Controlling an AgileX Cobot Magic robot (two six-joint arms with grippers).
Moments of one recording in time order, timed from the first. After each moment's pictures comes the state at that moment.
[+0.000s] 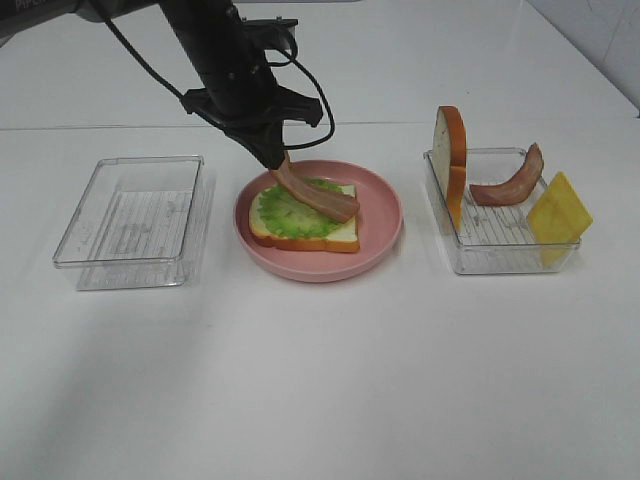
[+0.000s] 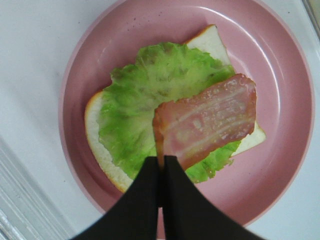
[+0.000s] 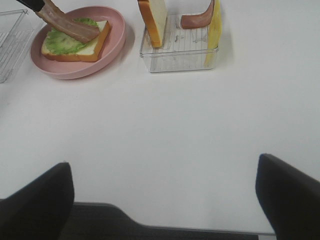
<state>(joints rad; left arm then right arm) -0.44 2.43 -2.25 -0.24 1.17 0.05 0.01 0.00 -0.45 0.14 1.11 -0.02</state>
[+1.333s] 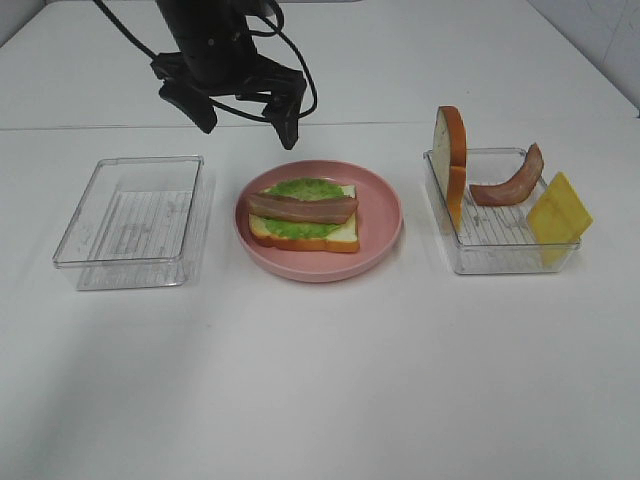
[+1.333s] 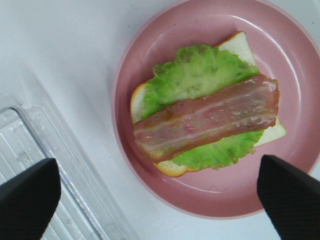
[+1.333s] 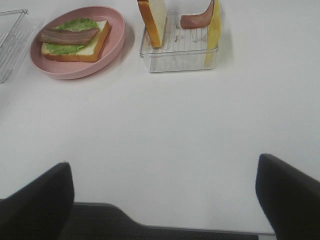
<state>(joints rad) -0.43 2.35 -2.25 -0.10 1.21 -0.02 0.01 0.00 -0.45 0.14 1.11 -0.02</state>
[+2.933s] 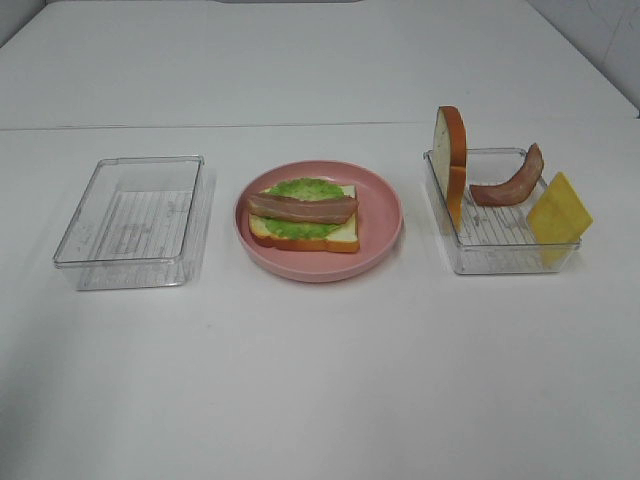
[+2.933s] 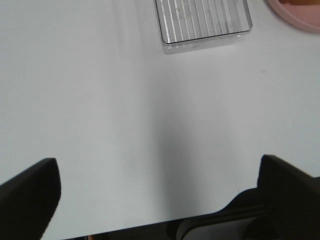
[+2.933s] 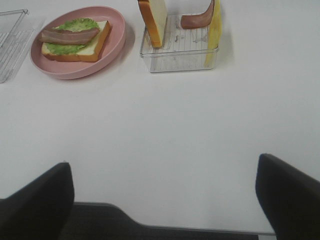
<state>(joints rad) -0.01 0.83 -0.89 -0.10 1.12 0.07 0.01 0.00 -0.45 0.14 1.11 -0.02</state>
